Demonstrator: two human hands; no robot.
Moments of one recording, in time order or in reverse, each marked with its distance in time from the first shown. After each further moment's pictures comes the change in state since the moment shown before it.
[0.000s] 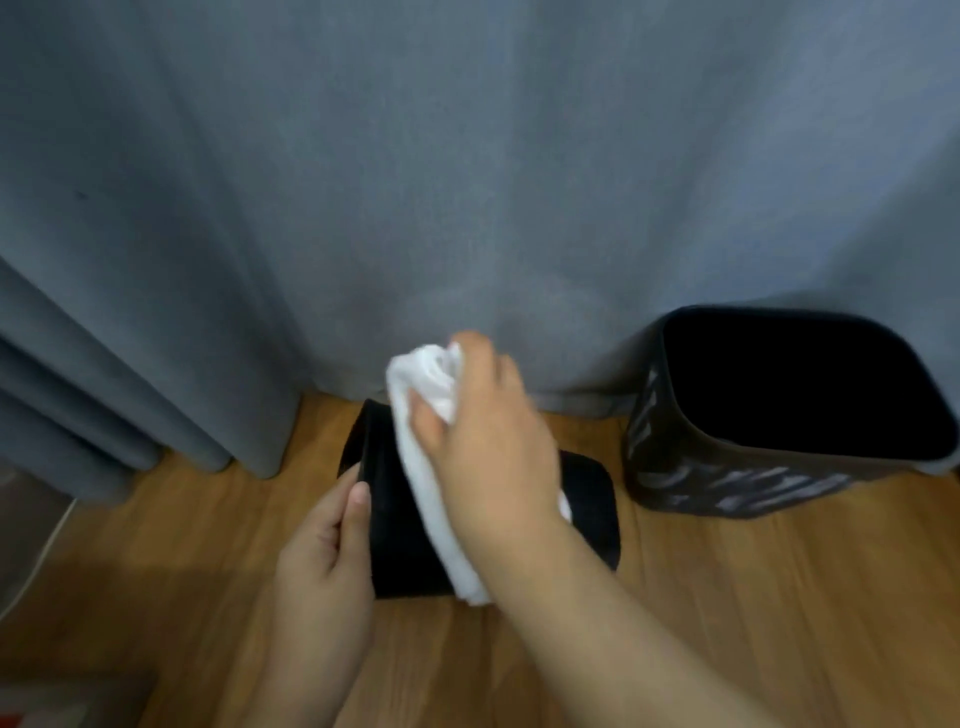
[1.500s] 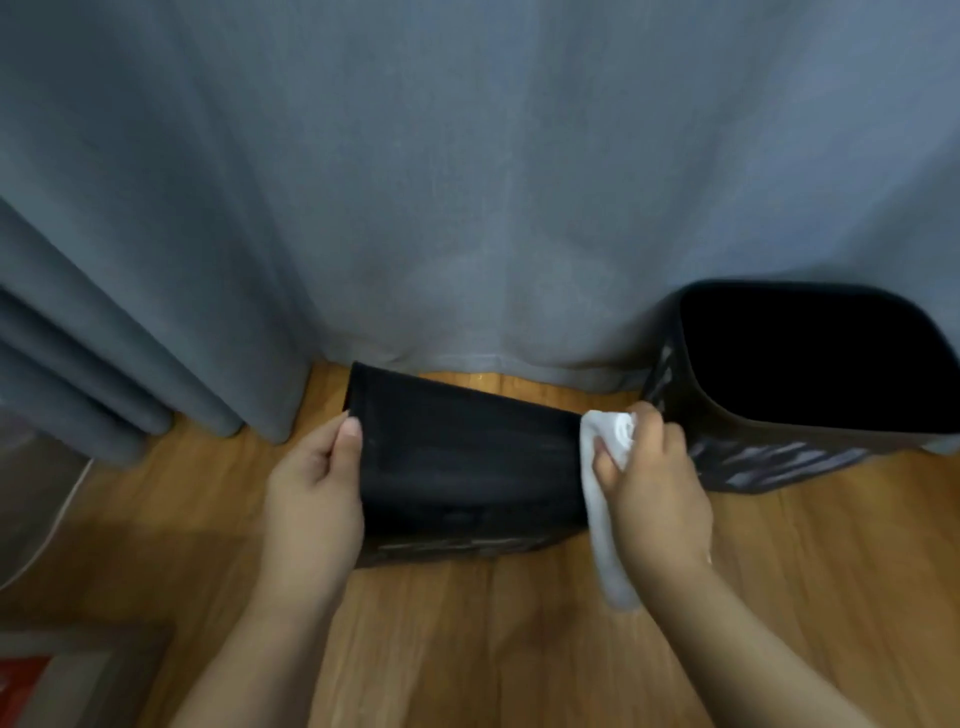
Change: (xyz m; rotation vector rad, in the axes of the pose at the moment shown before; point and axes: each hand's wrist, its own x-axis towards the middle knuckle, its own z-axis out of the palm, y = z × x) left_hand 0.020 0.005 -0.009 0.042 0.020 -0.106; right_hand -0.044 0.139 0.000 -0.346 0.106 0.305
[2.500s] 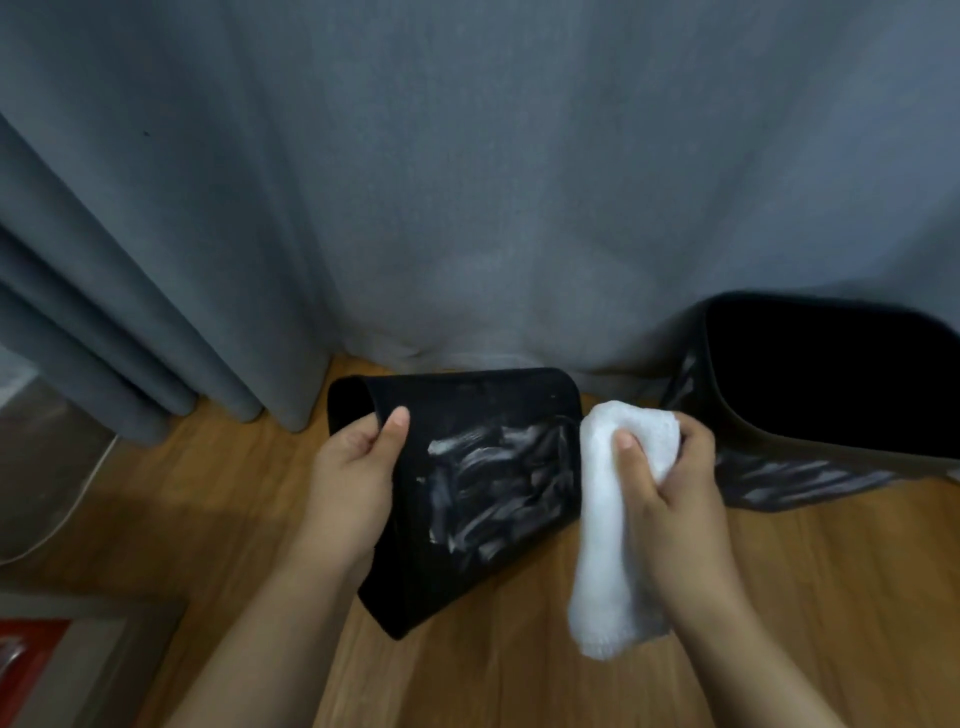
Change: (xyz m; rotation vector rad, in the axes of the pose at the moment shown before) left_hand 0.008 -0.006 0.009 -0.293 -0.179 -0.206; right_hand -0.021 -0.017 -0.043 0.766 -0.151 0.088
